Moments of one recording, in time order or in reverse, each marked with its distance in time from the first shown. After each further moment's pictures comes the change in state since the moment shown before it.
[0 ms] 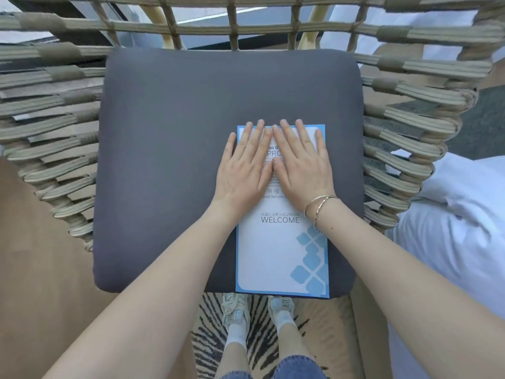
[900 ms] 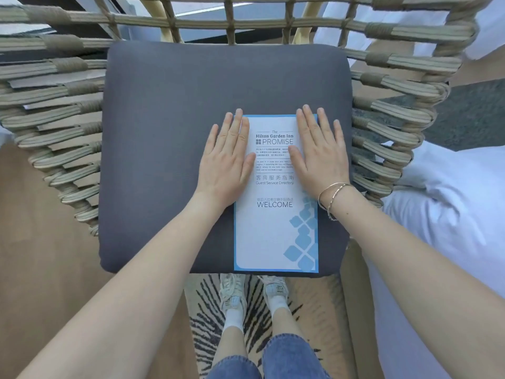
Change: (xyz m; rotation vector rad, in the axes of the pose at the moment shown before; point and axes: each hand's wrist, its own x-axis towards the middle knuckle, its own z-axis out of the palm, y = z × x) left_hand -0.022 -0.013 -0.030 0.006 0.011 -0.018; right_hand -0.017 0.027 -0.025 0.015 0.017 0.077
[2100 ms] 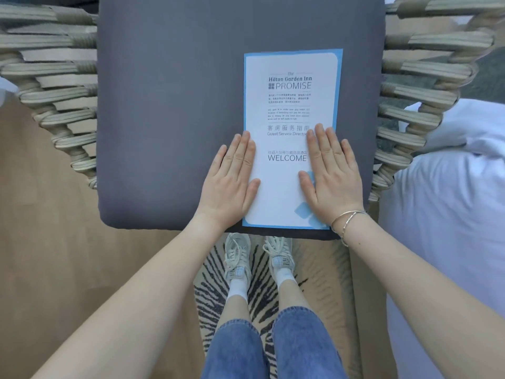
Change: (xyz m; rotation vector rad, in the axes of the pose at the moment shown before) left_hand -0.118 0.014 0.054 0.014 -0.033 0.062; right_hand -0.114 -0.009 0.054 -0.010 0.031 -0.102
